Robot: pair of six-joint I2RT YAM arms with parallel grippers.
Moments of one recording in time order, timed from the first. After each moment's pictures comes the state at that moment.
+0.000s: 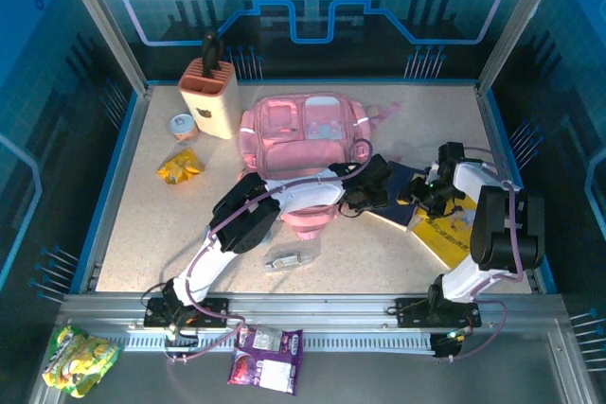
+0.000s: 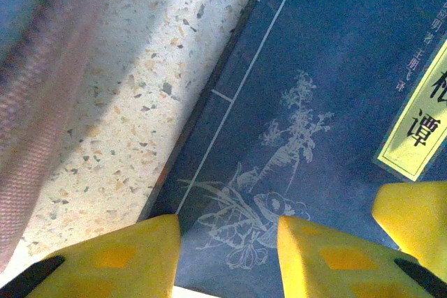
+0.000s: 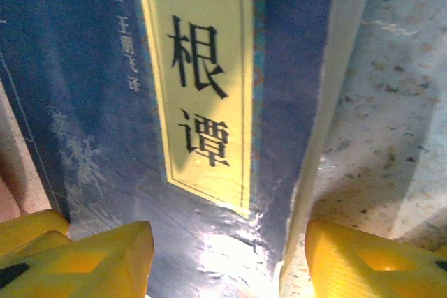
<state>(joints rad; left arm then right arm) -0.94 2.29 1.79 -0.54 0.03 -1.09 -0.14 1.61 0.88 -0.74 -0.38 0.36</state>
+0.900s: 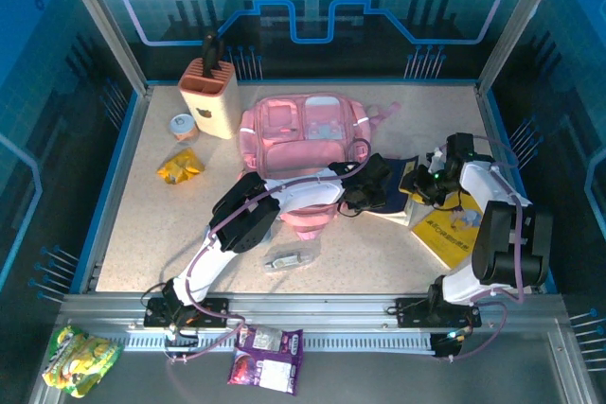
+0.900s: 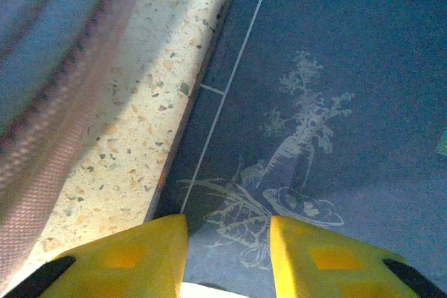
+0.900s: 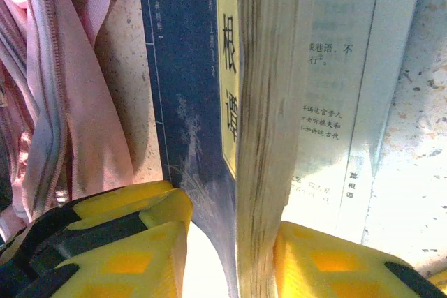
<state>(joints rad) -0.94 2.29 1.79 -0.55 0.04 -1.11 -0.15 1.51 0.92 -0.75 -0.53 0.34</state>
